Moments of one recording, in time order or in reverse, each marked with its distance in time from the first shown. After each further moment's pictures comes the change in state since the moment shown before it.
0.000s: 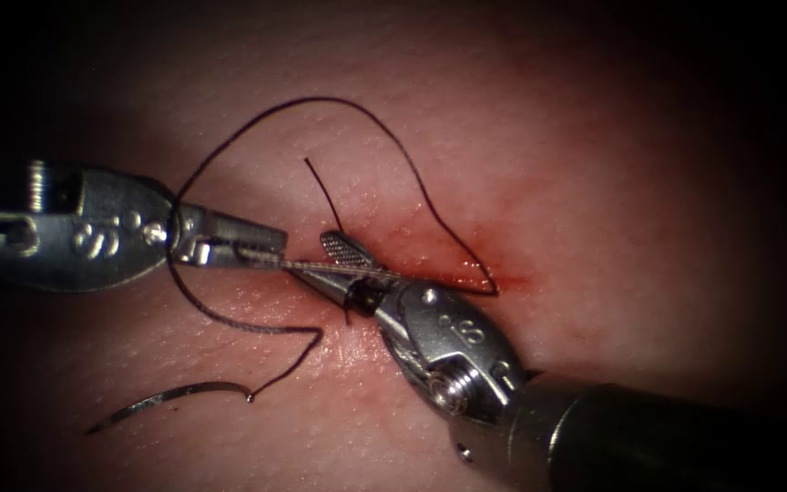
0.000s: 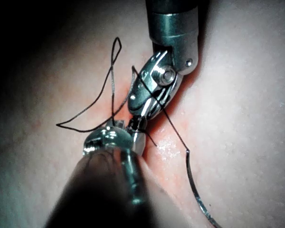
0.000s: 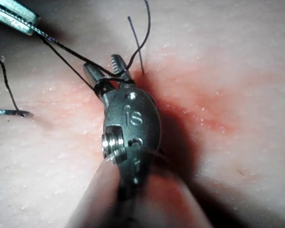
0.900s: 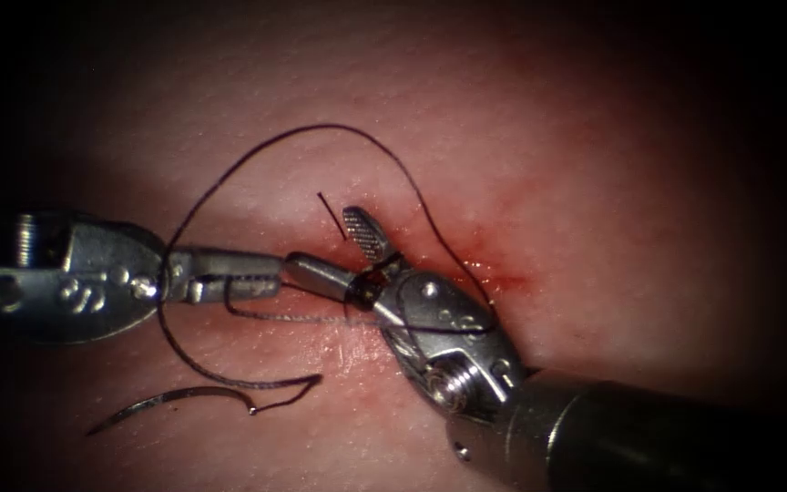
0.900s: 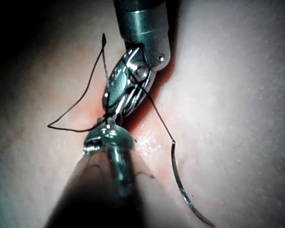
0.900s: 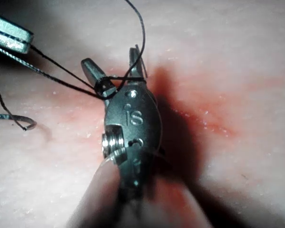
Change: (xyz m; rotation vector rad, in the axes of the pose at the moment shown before) right arm 0.001 0.000 0.000 -0.105 0.021 0.016; left arm 0.000 0.004 -0.001 0.153 0.031 0.099
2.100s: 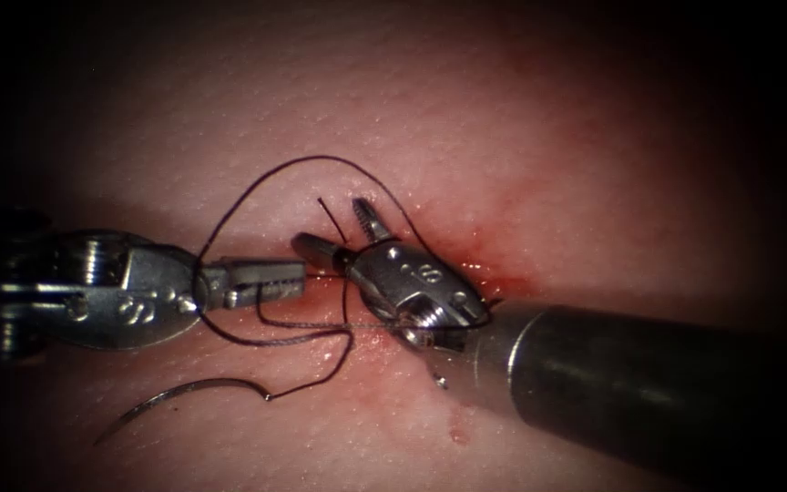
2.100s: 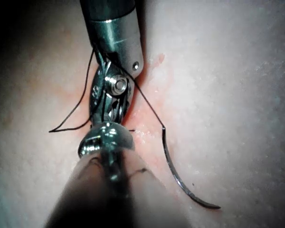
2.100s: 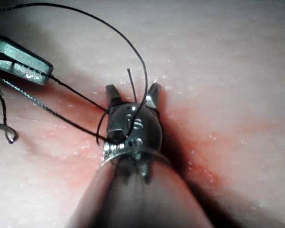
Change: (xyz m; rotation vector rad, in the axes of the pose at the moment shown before) right arm -0.002 0.001 0.006 -0.143 -0.212 -0.218; left arm -0.004 0.001 0.005 0.038 0.023 0.027
